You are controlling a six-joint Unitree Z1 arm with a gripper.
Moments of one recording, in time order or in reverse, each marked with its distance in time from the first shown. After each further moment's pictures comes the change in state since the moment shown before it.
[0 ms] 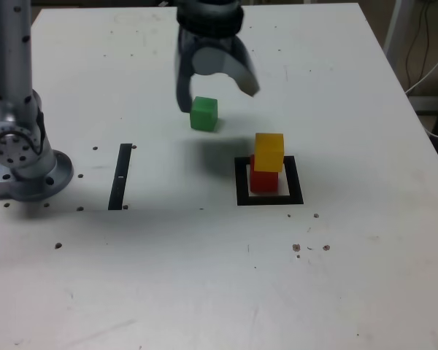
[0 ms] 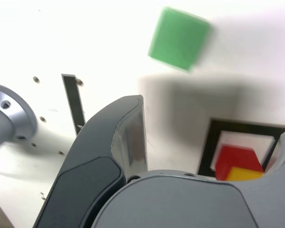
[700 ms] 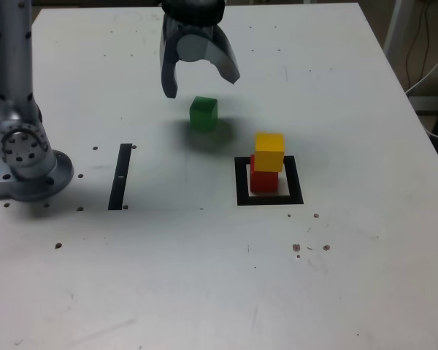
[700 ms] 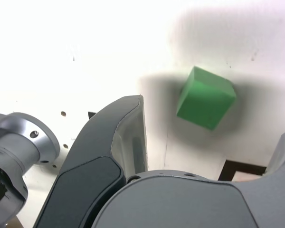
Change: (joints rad) arm 0.166 0.021 0.014 -0.017 0.037 0.155
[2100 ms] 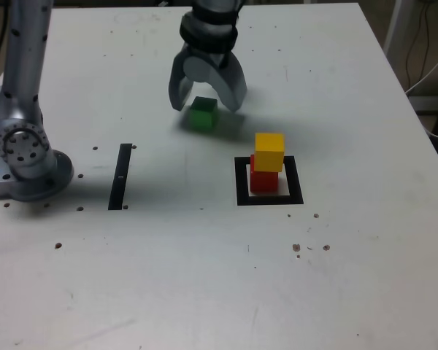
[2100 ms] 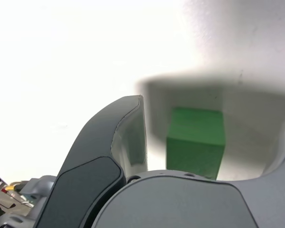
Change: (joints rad) arm 0.008 0.145 0.031 -0.146 0.047 0.377
